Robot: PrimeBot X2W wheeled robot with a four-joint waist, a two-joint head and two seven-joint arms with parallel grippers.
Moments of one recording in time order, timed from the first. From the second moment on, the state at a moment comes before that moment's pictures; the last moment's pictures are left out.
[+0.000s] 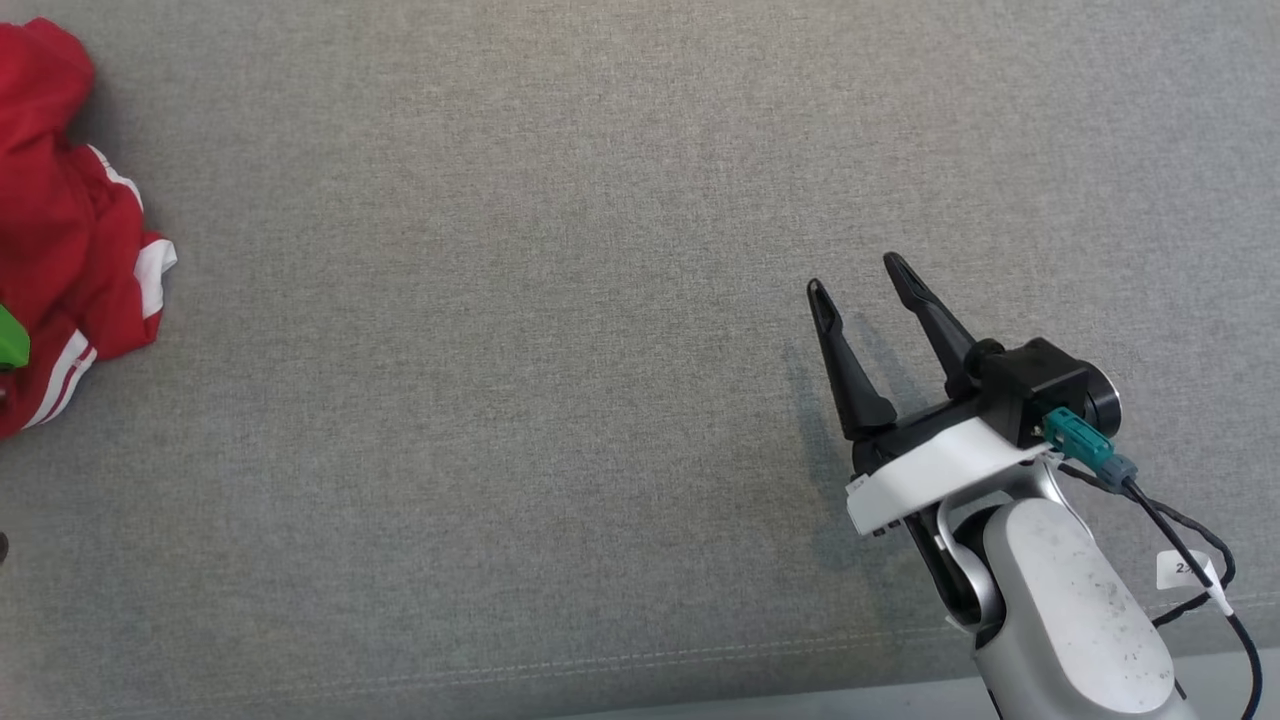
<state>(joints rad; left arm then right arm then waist) -0.90 0.51 -0.14 1.02 -0.53 -0.13 -0.06 -0.32 -0.05 0.22 0.15 0.16 0.13 -0.17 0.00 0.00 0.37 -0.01</state>
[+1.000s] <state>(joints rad) -0.98 0.59 -0.39 1.10 -0.66 -0.13 -0.12 -0.33 -0.05 0.24 0.15 0.16 0.13 -0.16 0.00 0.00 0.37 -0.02</state>
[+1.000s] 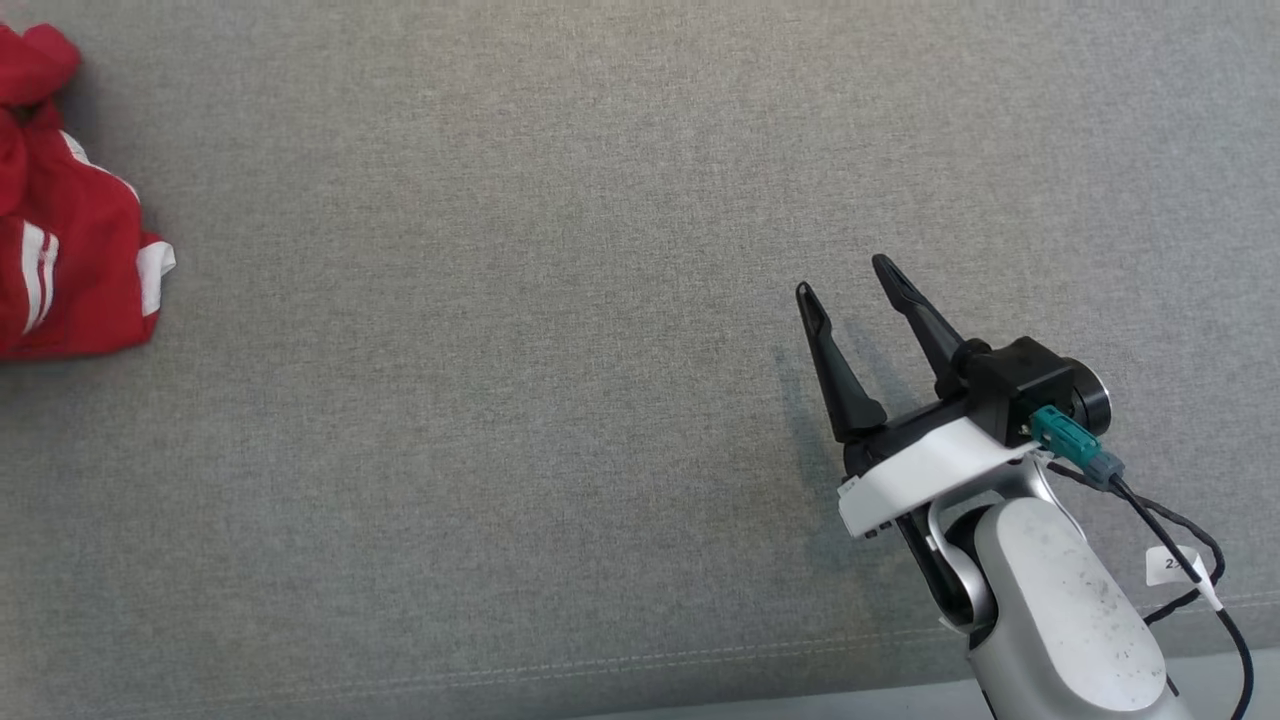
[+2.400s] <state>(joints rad) -0.96 0.55 -0.66 0.23 -0.60 -0.02 -0.06 -0.33 -0.05 0.27 0.29 0.32 0.13 -0.26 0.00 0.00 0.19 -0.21</state>
